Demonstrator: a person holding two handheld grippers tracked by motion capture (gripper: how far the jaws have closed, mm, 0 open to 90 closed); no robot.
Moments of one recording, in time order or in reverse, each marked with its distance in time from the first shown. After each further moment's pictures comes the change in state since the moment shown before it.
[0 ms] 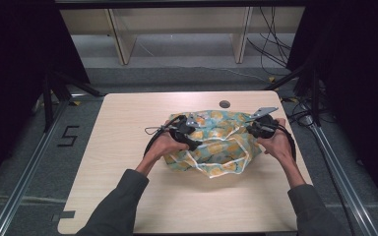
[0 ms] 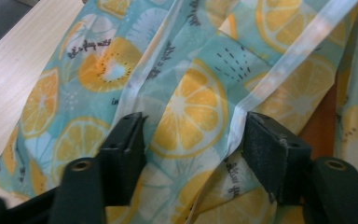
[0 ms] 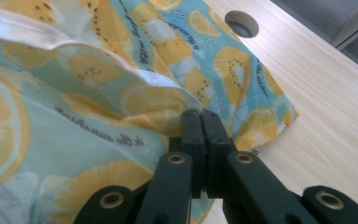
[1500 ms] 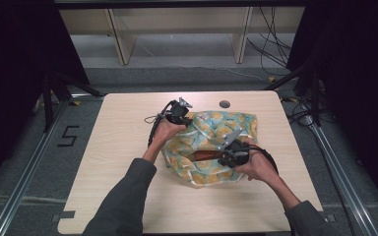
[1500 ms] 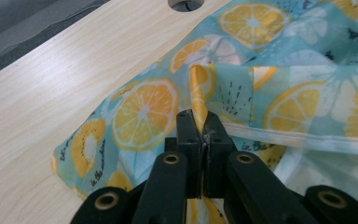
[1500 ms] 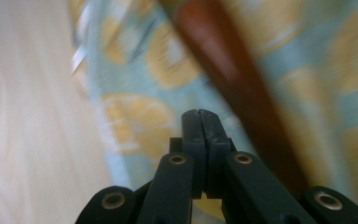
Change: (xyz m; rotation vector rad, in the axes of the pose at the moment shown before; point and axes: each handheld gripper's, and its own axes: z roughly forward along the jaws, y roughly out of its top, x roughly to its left) left arm 0.055 0.004 0.013 -0.043 0.125 -0.270; right arm 0.114 0.008 -0.007 0.155 0.384 -0.249
